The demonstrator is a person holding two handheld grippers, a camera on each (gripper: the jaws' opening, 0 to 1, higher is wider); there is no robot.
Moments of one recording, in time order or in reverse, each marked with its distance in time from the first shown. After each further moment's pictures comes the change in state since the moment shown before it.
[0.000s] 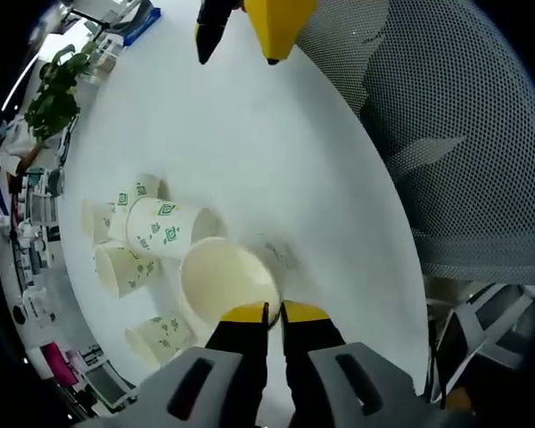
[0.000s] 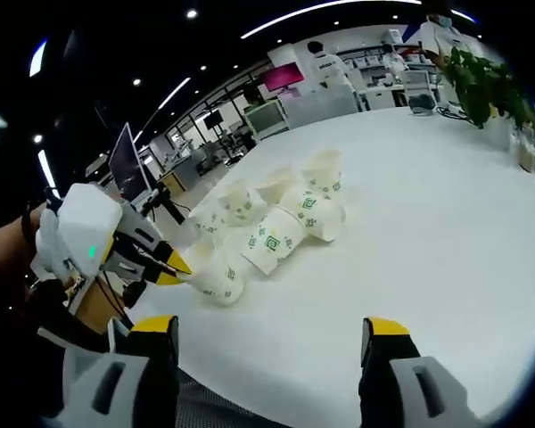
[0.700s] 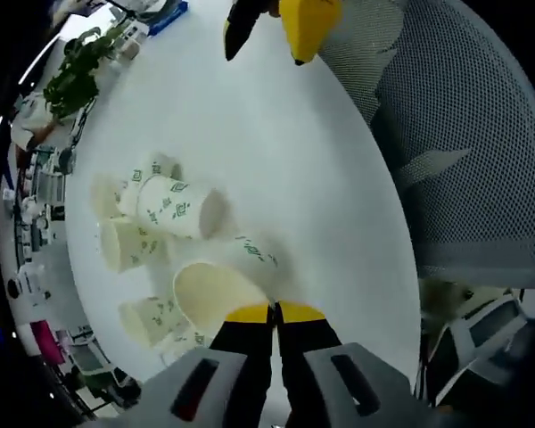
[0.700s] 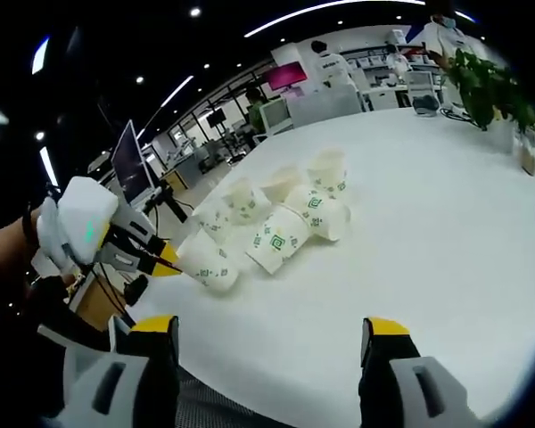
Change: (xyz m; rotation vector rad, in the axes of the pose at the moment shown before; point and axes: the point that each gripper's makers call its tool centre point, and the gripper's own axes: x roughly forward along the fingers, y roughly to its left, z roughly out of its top) left arm -0.008 -0.003 -0.009 -0.080 -0.016 0.022; right arm 0.000 0.007 0.000 -0.012 0.006 0.008
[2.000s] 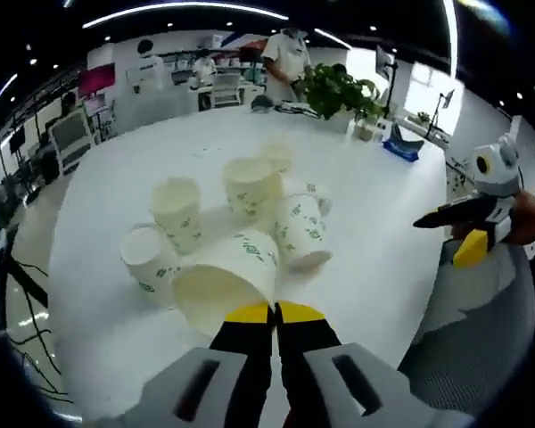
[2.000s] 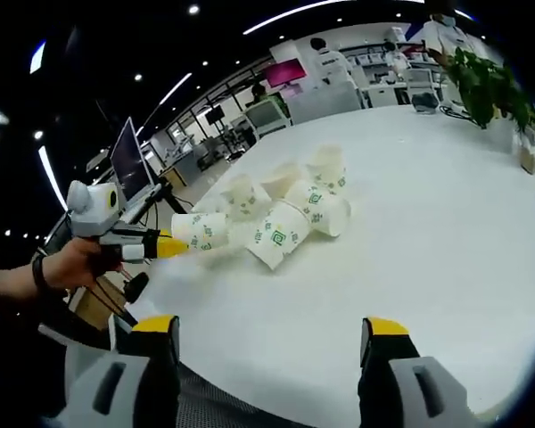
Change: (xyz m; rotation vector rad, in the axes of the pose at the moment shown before) left arm -0.007 0.038 -0.036 -1.179 -0.546 0.210; right arm -0.003 -0.001 -0.006 -0.001 0.019 0.001
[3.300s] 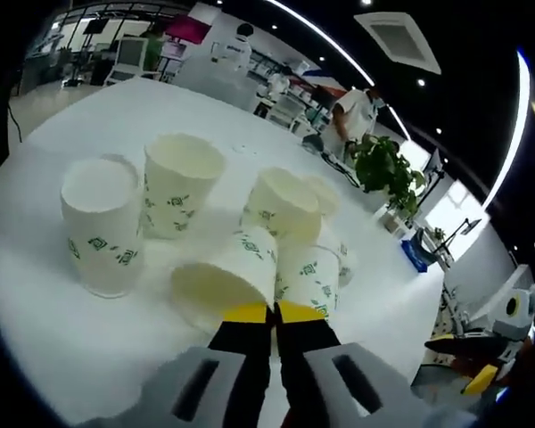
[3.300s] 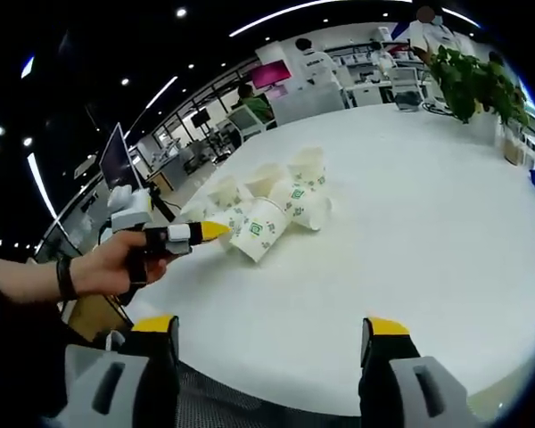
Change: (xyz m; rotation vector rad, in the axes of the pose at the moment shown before) left arm 0.064 -0.005 0.032 -0.642 -0.233 -0.043; right arm -0.018 -0.009 -0.006 0.040 -0.008 -0.065
